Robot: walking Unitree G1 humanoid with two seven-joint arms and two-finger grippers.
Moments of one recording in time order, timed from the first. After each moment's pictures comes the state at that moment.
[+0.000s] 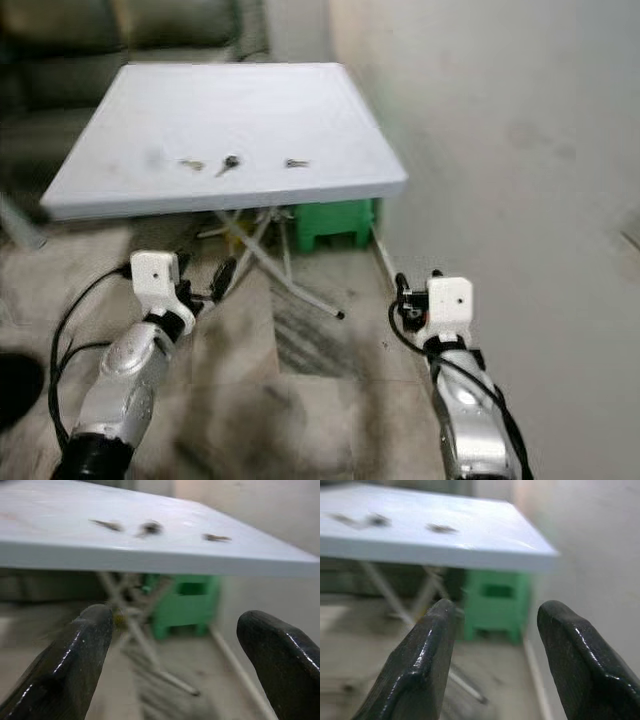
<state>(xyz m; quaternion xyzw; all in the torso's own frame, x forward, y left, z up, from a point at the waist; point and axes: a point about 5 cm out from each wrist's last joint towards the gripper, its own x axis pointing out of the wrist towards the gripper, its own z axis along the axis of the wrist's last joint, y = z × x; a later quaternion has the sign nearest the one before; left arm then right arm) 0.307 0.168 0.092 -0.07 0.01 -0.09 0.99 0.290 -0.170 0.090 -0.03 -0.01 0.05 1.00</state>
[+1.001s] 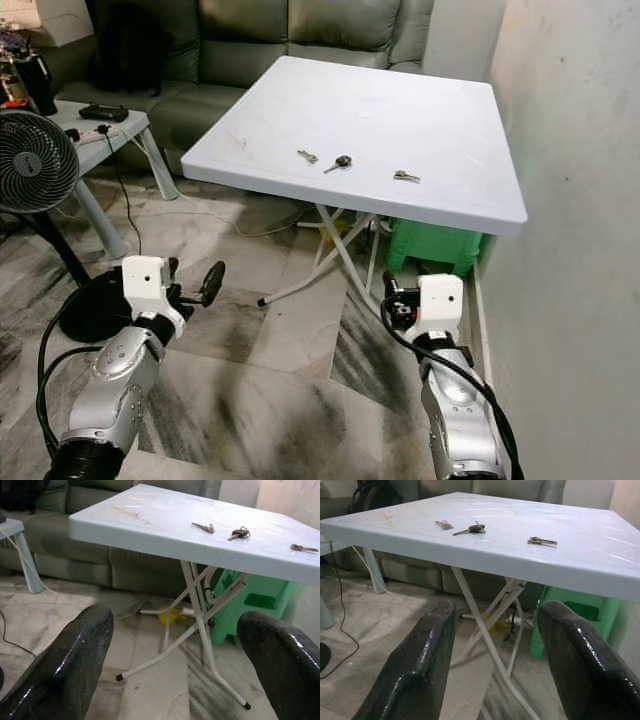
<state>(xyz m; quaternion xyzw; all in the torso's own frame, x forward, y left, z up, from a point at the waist) 0.306 0.160 0.089 -0.06 0.03 -0.09 0.99 0.287 -0.180 0.087 -0.01 0.00 0.04 1.00</state>
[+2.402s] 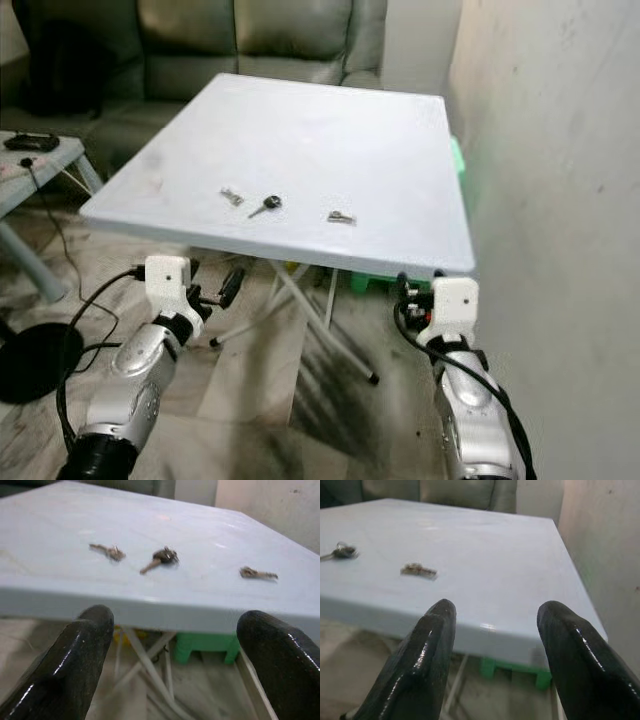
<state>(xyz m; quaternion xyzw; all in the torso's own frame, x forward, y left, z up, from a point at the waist) 0.309 0.146 0.089 -0.06 0.04 -0.12 0.99 0.284 -0.190 0.088 -0.02 -0.01 0.03 1.00</state>
